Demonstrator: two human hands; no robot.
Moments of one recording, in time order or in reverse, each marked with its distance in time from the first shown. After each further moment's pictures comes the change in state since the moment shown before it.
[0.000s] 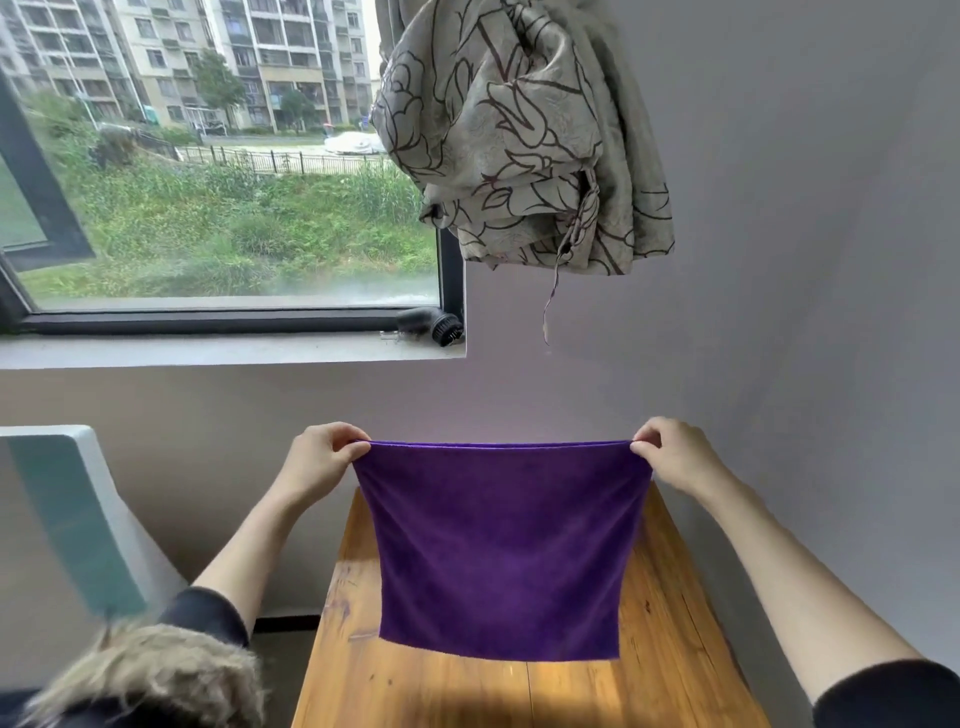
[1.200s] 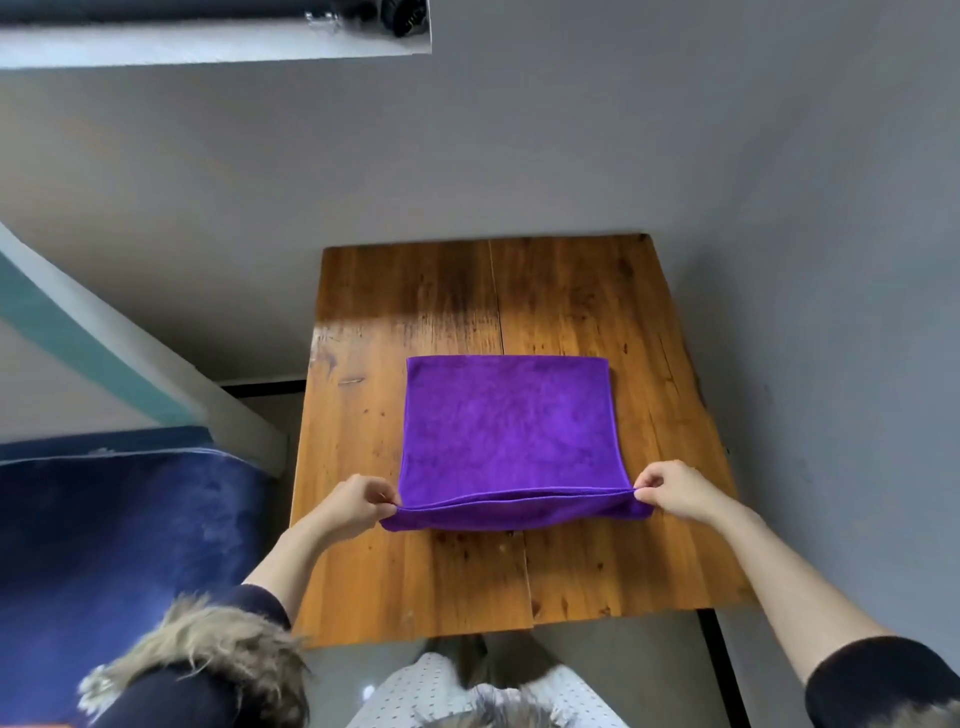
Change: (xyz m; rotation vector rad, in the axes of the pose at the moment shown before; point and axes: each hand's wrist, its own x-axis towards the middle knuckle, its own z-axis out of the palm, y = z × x) left_hand -0.224 -0.162 0.134 0.181 -0.848 -0.400; right_hand -0.213 0.170 0.141 -0.059 -0.698 0.427
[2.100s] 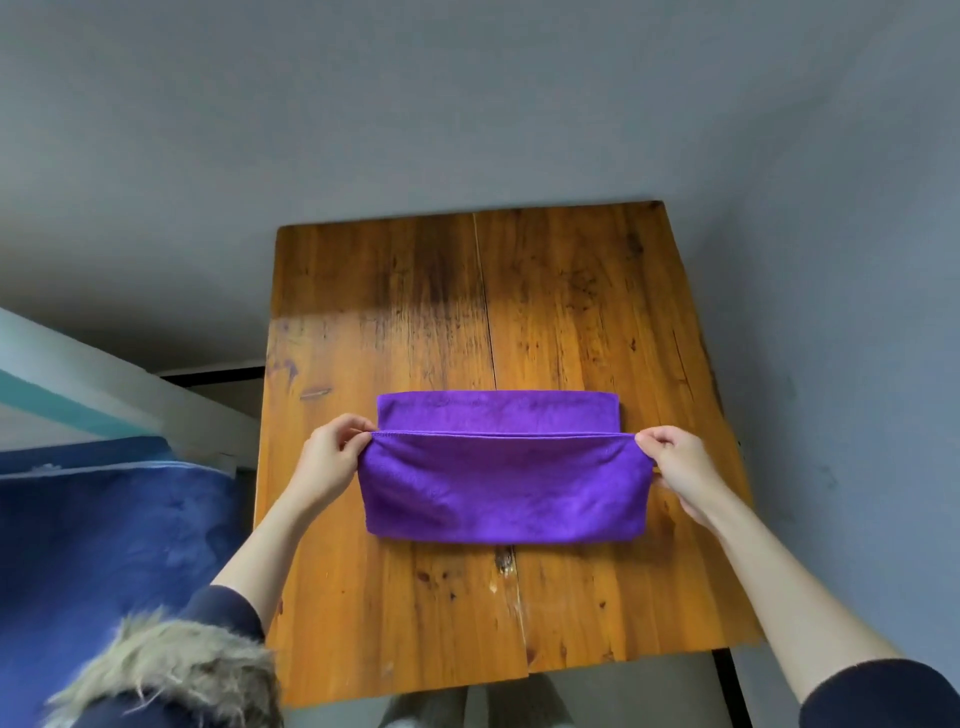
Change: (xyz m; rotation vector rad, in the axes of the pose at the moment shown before) left_hand 0.081 0.036 -0.037 -0.303 0.386 0.050; right_hand 0.087 -0.011 -0.008 0.705 0.232 0.105
